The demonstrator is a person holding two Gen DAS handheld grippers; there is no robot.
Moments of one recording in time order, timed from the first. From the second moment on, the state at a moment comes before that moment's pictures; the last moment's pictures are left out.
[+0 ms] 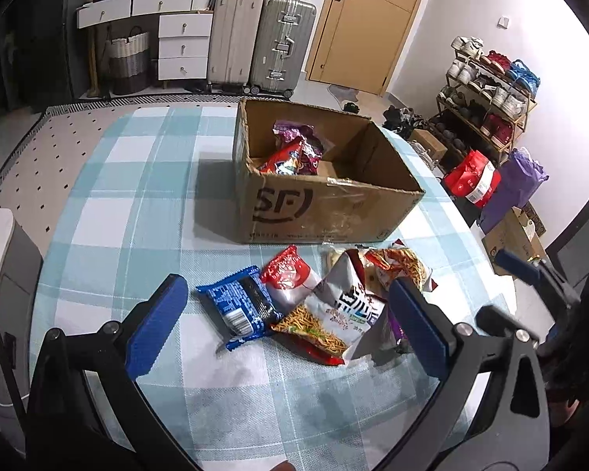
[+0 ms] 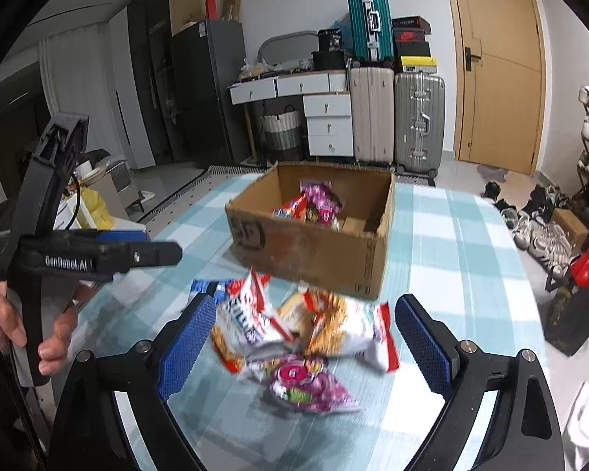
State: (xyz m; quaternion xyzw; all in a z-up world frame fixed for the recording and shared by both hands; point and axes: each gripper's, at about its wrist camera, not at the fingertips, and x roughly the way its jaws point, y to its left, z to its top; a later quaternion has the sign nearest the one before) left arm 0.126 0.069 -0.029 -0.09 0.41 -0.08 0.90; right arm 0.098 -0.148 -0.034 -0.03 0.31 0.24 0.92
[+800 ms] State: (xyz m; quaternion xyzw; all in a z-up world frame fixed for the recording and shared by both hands) left arm 0.122 0.064 -0.093 -0.10 0.45 -0.08 0.88; right arm 0.104 -0.149 -0.115 -0.01 0.38 0.26 0.89
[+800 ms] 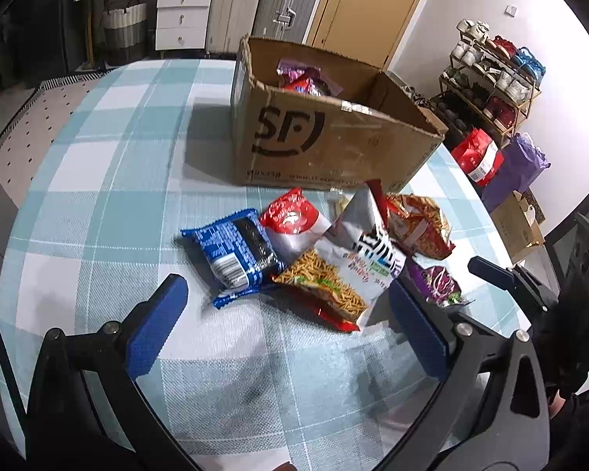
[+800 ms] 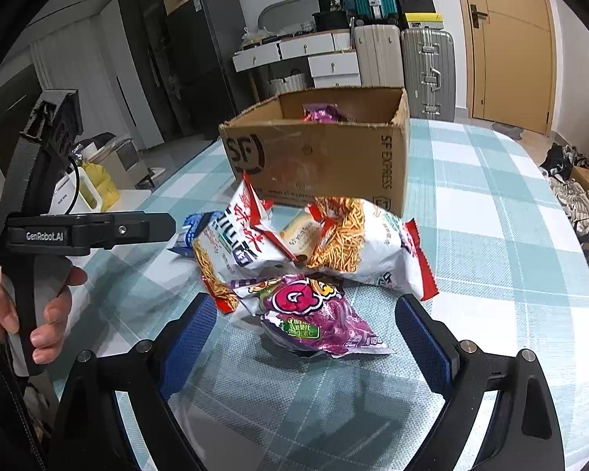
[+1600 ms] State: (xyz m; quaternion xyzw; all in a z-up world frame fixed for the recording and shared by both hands) left arm 0.128 0.059 -0.117 -0.11 0.47 -0.09 0.87; right arm 0.119 -0.143 -0.140 0.01 0.41 0.28 0.87
